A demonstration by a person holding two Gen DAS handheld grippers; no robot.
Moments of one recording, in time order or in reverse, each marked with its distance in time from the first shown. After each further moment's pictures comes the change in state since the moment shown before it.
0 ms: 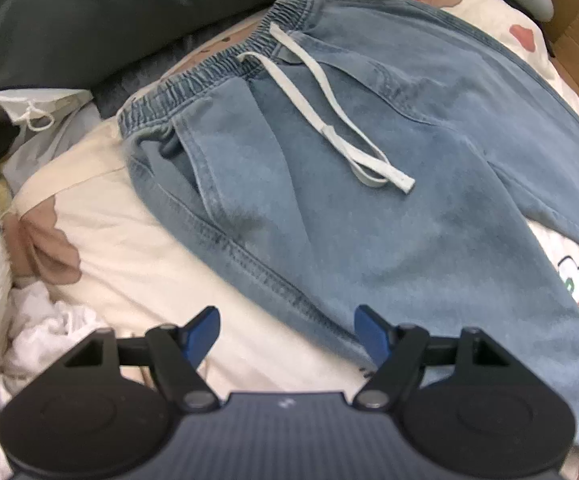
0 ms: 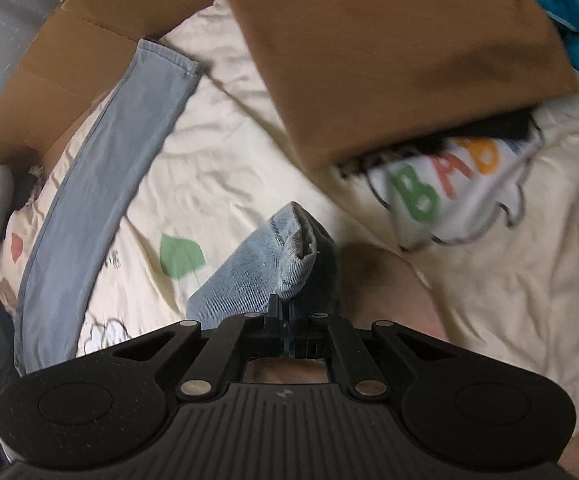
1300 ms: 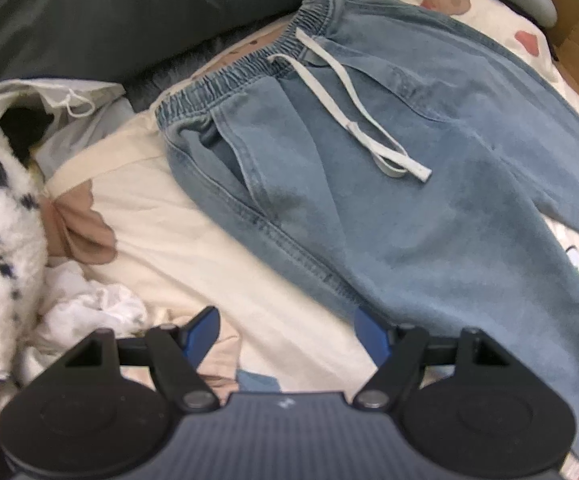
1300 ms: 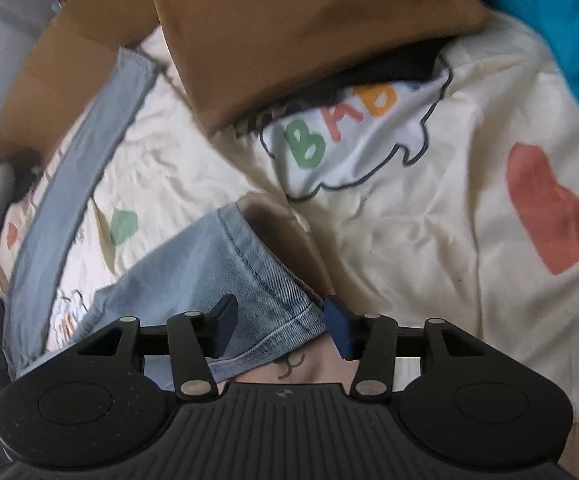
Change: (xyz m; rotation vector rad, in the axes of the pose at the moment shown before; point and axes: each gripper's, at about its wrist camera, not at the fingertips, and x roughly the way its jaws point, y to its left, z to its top) left arm -0.017 0.024 -0.017 -0.012 -0.031 0.008; right arm 0.009 -0.091 -0.037 -0.011 -0.046 0.042
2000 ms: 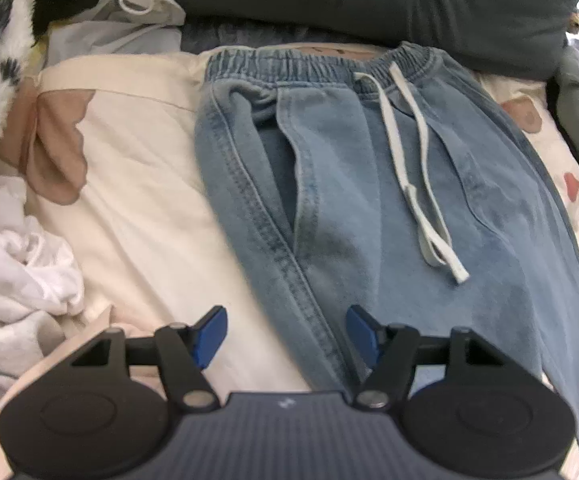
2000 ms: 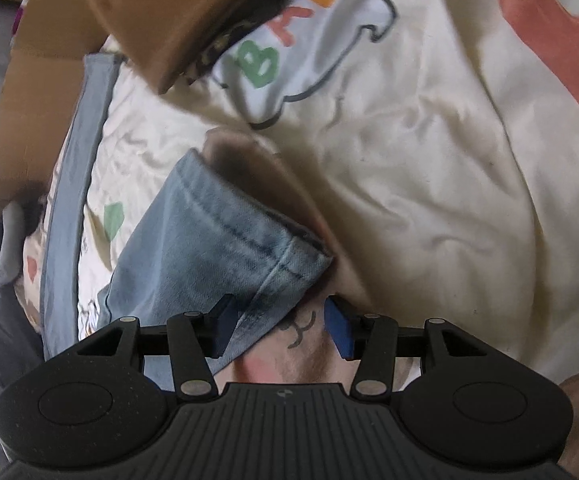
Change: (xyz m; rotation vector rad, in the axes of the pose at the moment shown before) left arm 0.065 0.050 0.001 -0.430 -0.090 -0.167; right arm 0.040 -0.037 -0.035 0.244 0.050 0.142
